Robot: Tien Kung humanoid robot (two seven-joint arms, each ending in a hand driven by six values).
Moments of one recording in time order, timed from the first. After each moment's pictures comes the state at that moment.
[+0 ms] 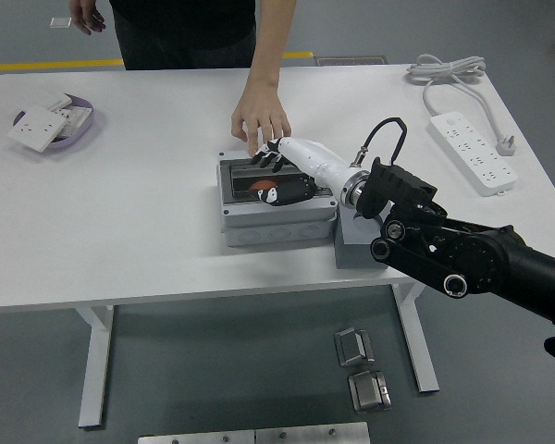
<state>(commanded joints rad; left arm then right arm) 0.04 0.09 -1.10 -0.18 1.27 0.01 0.09 0.88 -0.25 0.39 1.11 -1.46 -0.18 -0.10</state>
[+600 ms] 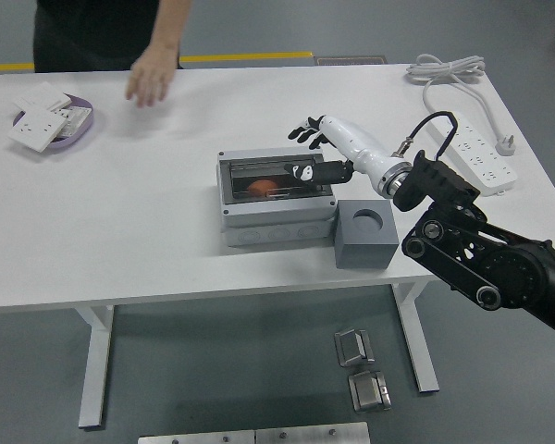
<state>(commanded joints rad) 0.05 0.08 -1.13 -0.18 1.29 0.02 0.09 0.66 -0.34 0.76 1.28 -1.69 -0.17 -0.13</state>
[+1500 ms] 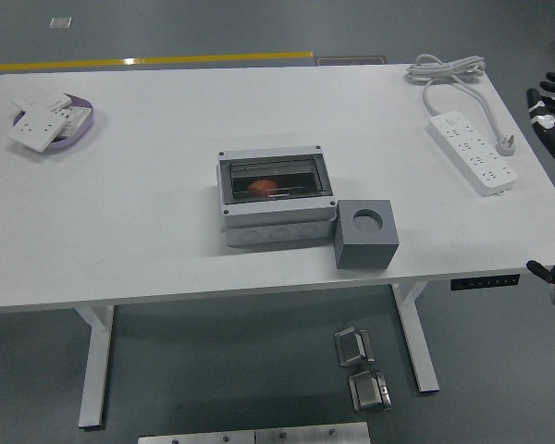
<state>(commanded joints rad) 0.06 0.09 -1.12 -0.18 1.28 0.03 0.06 0.15 -0.27 1.64 1.35 -1.29 -0.31 0.27</state>
